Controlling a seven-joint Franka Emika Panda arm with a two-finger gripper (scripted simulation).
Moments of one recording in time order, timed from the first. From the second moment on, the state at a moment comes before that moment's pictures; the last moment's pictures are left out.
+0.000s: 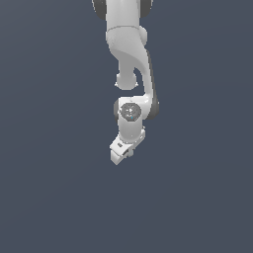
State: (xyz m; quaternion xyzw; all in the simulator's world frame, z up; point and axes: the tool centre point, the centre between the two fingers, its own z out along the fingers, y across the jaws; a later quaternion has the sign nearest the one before) arm 0.008 0.014 0.031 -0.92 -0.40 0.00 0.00
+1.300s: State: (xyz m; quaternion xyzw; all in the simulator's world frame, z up) arm -0.032 -0.076 0.219 -0.92 -0.40 0.00 0.00
